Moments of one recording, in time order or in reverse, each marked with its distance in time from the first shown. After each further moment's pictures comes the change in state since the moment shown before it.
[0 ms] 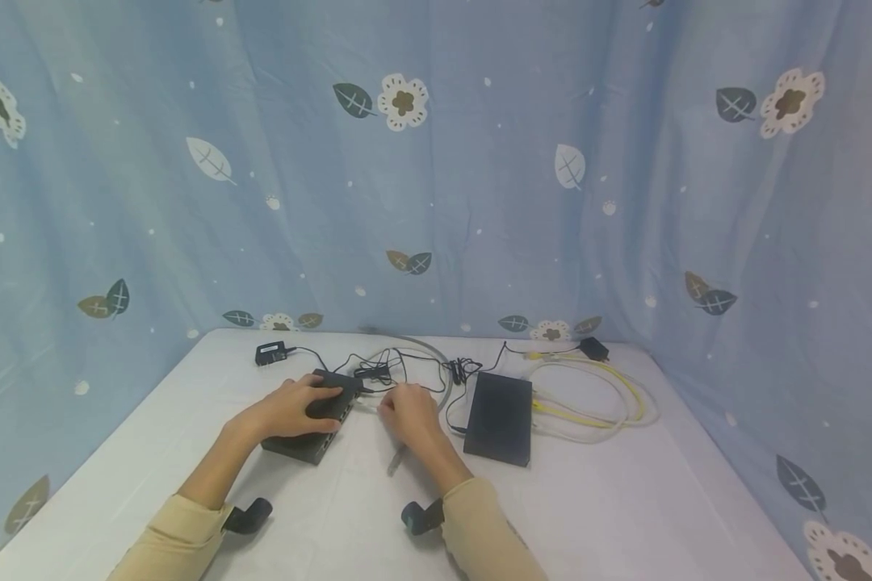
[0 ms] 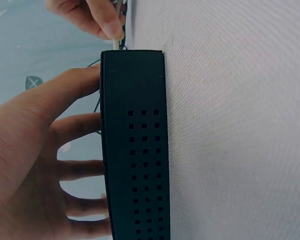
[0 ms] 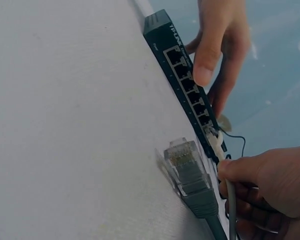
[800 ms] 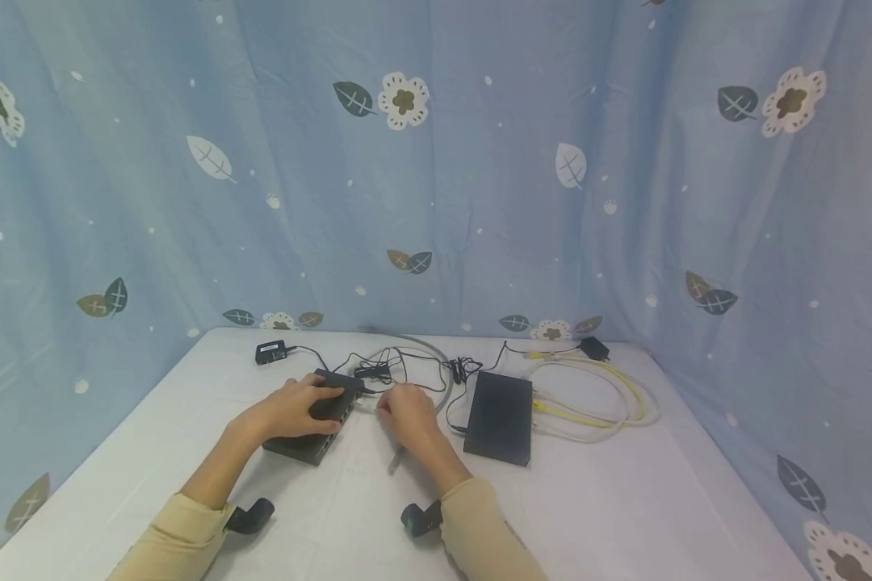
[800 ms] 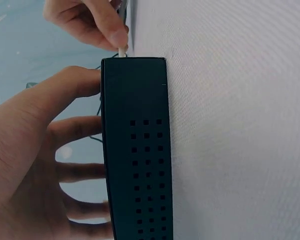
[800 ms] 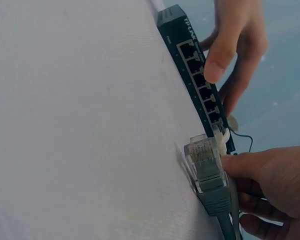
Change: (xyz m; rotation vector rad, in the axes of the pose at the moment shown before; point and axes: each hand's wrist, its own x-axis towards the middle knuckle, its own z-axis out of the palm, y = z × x) left_hand 0.000 0.008 0.003 0.005 0.000 -0.021; right_hand 0.002 0.003 0.008 -0.050 -0.017 -0.058
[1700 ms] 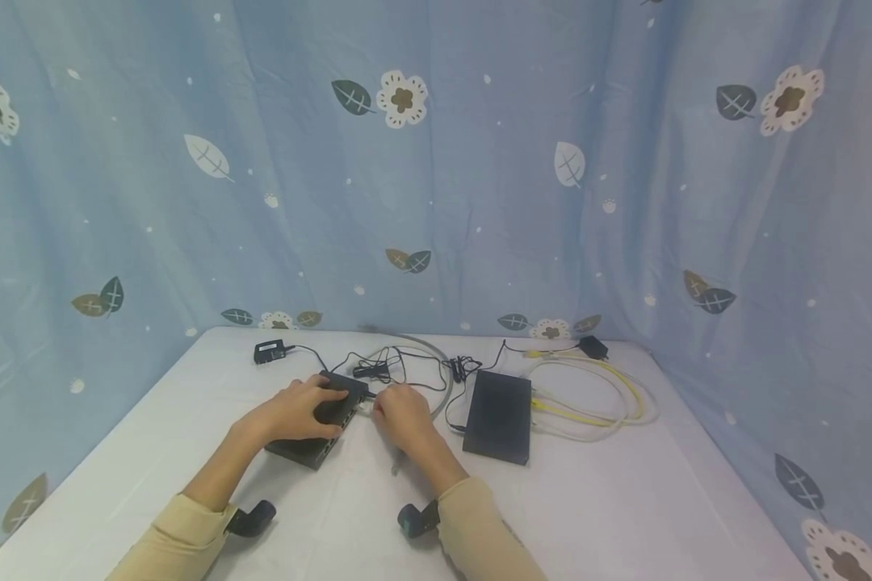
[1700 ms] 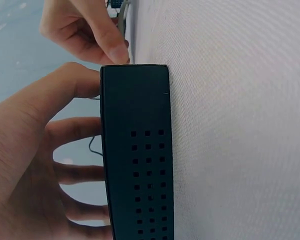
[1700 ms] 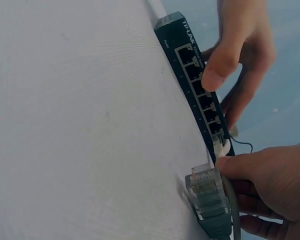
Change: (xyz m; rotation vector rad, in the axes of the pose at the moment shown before) left_hand 0.001 0.006 0.001 0.001 -0.002 0.024; right_hand -0.002 -0.009 -0.003 -0.093 0.000 -0.079
